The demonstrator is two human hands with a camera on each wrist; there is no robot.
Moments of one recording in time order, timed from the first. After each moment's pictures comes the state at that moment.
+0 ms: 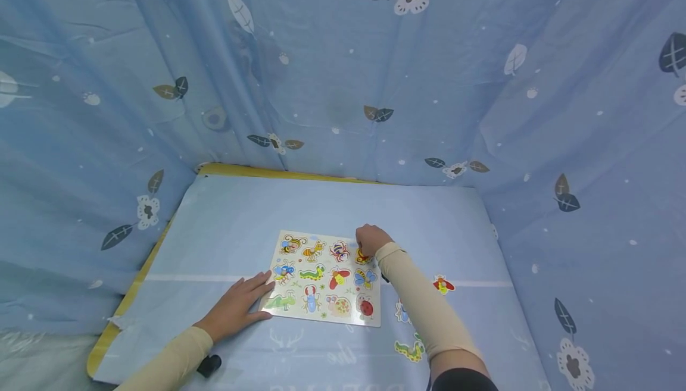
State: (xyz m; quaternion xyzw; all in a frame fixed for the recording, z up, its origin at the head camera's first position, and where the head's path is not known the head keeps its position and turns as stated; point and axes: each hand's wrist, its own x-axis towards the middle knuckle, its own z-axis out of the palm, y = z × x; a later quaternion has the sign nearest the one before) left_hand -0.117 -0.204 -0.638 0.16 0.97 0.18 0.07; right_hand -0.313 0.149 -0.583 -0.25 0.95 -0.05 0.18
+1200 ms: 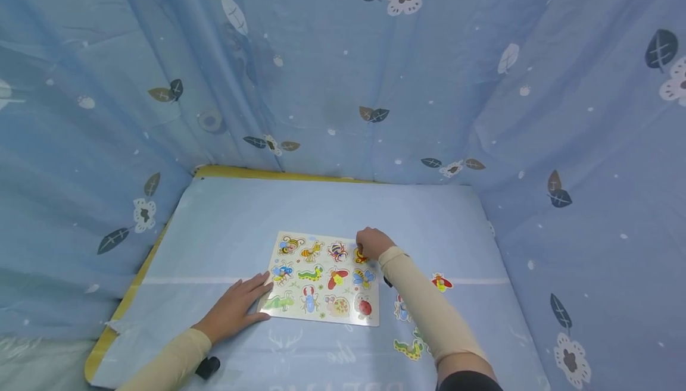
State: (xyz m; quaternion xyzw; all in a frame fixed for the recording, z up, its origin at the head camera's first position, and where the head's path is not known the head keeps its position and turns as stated) left_hand -0.119 -0.204 -0.636 0.16 0.97 0.19 0.07; right_hand -0.300 0.159 -0.571 -0.25 0.95 -0.10 0.19
